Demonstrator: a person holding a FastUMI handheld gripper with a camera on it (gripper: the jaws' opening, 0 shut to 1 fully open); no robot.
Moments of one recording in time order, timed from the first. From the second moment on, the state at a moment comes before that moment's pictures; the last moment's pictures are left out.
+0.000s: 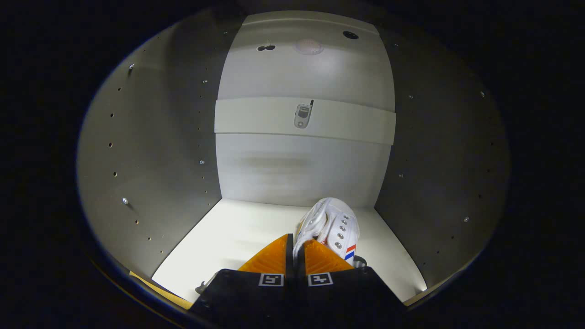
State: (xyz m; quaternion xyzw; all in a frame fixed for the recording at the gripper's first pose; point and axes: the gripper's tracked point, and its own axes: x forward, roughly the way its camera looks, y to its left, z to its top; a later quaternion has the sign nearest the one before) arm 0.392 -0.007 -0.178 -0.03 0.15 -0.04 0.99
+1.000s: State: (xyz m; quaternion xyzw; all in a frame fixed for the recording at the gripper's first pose) arm 0.319 0.003 -0.125 -0.01 0.12 -0.06 0.99
